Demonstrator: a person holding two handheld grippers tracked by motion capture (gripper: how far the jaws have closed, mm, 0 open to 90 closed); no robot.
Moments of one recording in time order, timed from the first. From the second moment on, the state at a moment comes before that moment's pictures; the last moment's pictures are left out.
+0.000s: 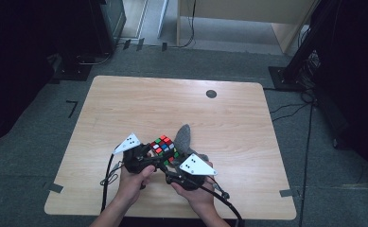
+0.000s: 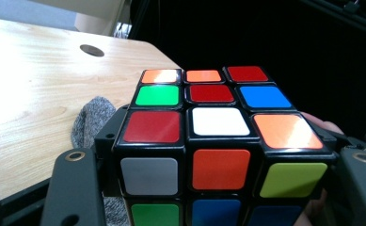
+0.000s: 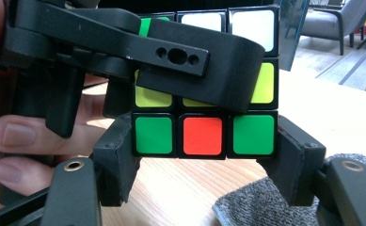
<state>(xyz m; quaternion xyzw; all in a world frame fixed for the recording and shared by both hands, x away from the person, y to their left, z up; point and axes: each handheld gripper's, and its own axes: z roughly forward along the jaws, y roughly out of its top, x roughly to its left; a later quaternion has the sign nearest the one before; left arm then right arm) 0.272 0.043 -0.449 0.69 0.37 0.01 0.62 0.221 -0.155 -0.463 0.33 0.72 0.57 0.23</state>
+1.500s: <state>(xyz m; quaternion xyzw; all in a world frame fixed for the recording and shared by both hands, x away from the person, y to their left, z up) 0.257 0.035 -0.477 0.79 0.08 0.32 0.51 0.249 -0.203 -0.442 0.39 0.74 0.54 0.06</state>
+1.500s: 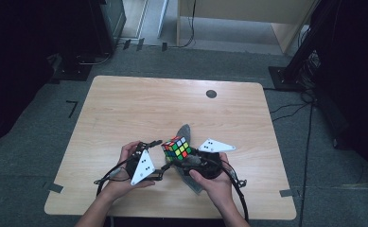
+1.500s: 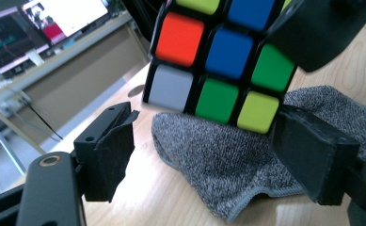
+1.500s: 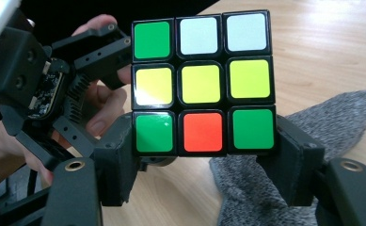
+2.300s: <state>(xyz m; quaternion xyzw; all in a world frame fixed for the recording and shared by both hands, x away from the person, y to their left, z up) 0.274 0.070 -0.467 0.77 0.20 0.22 0.57 0.255 -0.224 -0.439 0.41 0.70 0.59 0.04</state>
